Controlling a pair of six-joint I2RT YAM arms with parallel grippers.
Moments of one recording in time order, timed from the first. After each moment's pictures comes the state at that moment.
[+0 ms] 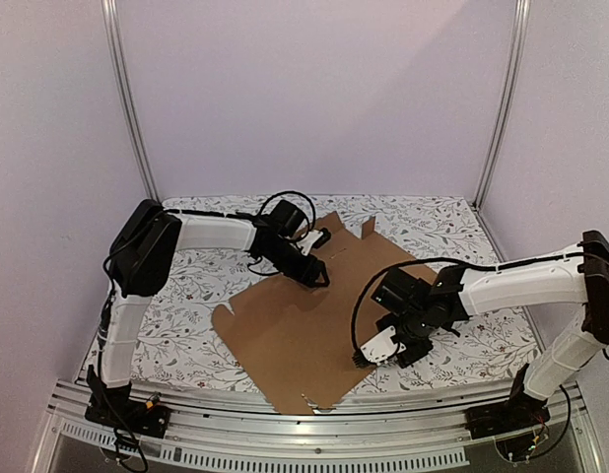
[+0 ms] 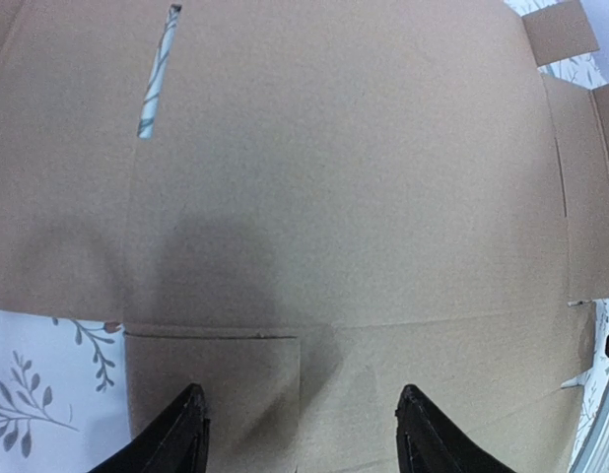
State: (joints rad) left arm -0.70 2.29 1.67 -0.41 0.37 -0.09; right arm 0.98 1.55 0.88 -0.62 0.11 -1.05
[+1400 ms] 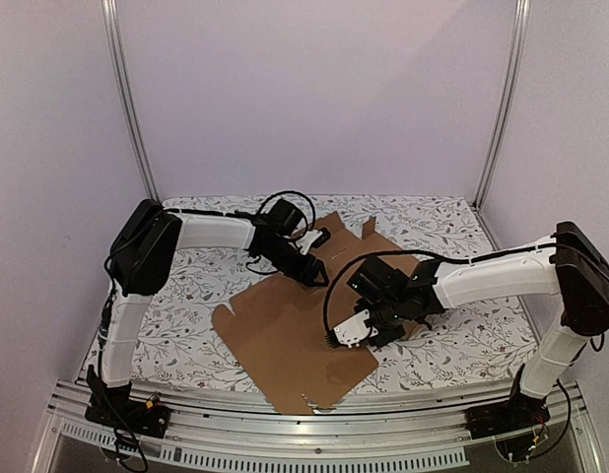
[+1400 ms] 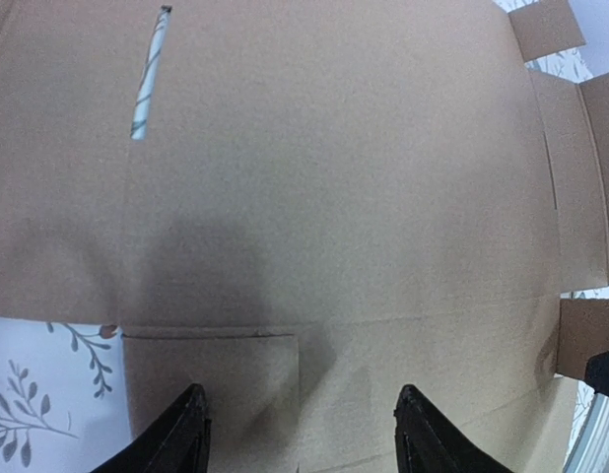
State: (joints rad) left arm -0.69 2.30 1.68 -0.41 0.42 -0.06; right arm 0.99 1.69 1.01 -0.47 0.21 -1.03
